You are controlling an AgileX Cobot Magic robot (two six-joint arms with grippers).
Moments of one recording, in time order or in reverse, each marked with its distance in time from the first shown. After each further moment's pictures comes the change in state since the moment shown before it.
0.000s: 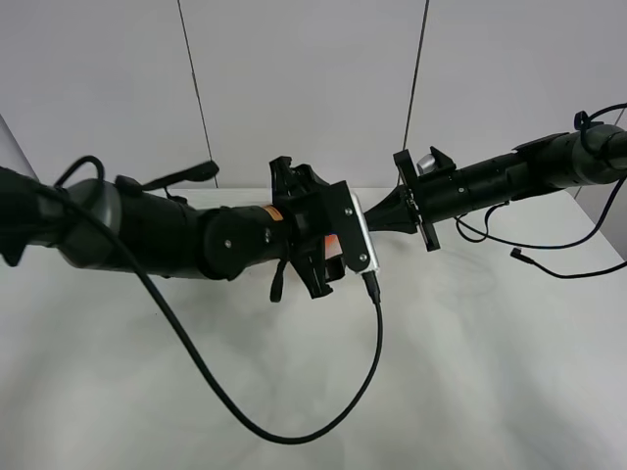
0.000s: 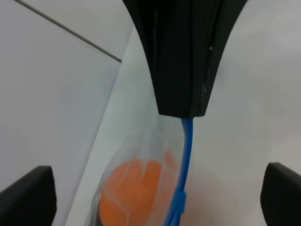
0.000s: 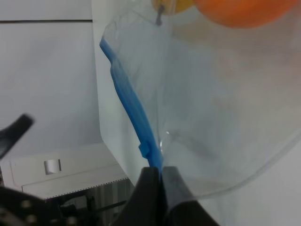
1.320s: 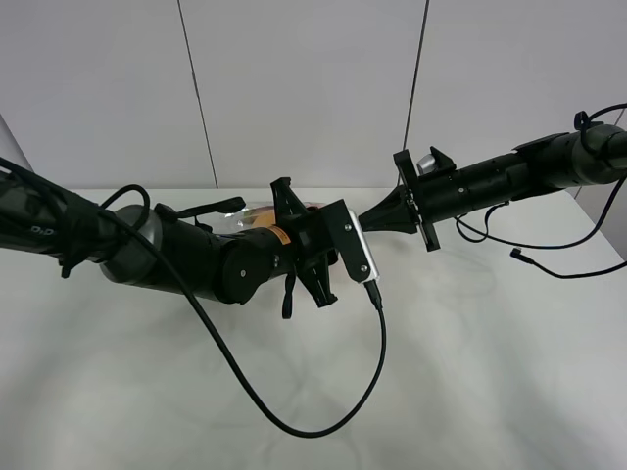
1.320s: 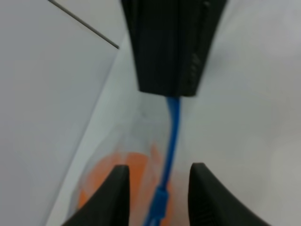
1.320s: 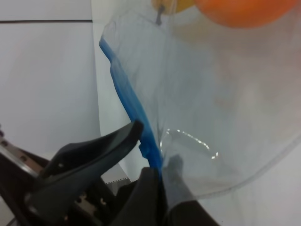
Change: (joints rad) left arm 0.010 0.088 0.001 0.113 -0.100 -0.167; right arm 0.000 0.000 0.000 0.000 0.000 0.000
